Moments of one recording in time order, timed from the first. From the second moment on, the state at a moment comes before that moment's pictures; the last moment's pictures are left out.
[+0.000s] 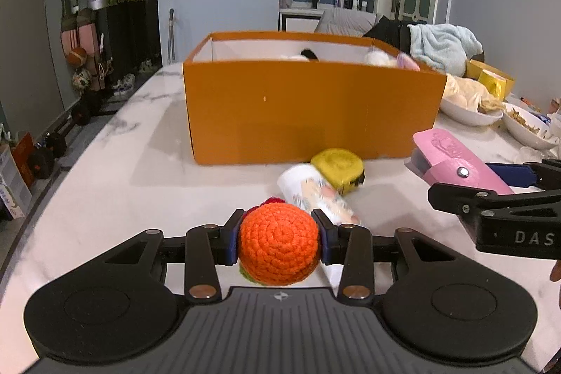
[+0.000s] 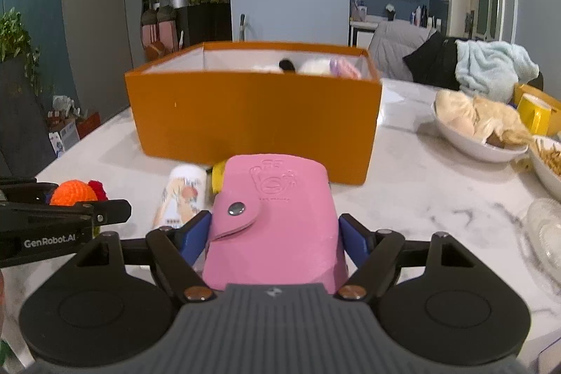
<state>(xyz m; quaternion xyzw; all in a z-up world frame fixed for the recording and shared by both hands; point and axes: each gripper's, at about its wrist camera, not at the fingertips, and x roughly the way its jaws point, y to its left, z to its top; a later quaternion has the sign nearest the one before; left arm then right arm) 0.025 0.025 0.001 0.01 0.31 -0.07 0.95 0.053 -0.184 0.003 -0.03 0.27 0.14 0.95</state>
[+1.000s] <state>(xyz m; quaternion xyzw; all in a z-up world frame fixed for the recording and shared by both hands) 0.098 0.012 0.075 0.03 0.25 -0.07 0.97 0.087 -0.168 0.086 -0.06 0.19 0.16 0.97</state>
